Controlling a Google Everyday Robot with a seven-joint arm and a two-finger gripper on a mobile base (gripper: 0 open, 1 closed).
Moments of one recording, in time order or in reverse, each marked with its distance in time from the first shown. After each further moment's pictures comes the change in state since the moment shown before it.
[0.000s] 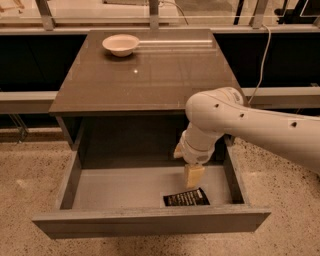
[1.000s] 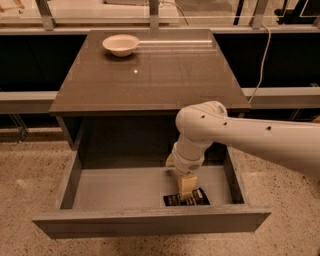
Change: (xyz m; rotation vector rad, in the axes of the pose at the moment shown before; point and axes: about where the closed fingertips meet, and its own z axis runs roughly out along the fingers) arm -0.015 0.004 0.054 -0.078 -0.028 -0.052
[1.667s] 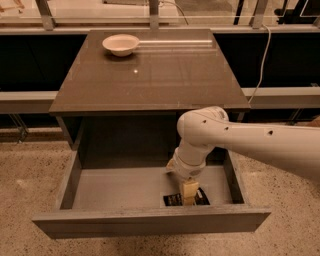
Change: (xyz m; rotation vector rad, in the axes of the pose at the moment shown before) arm -0.003 0.015 0.010 -0.030 -0.012 -0.002
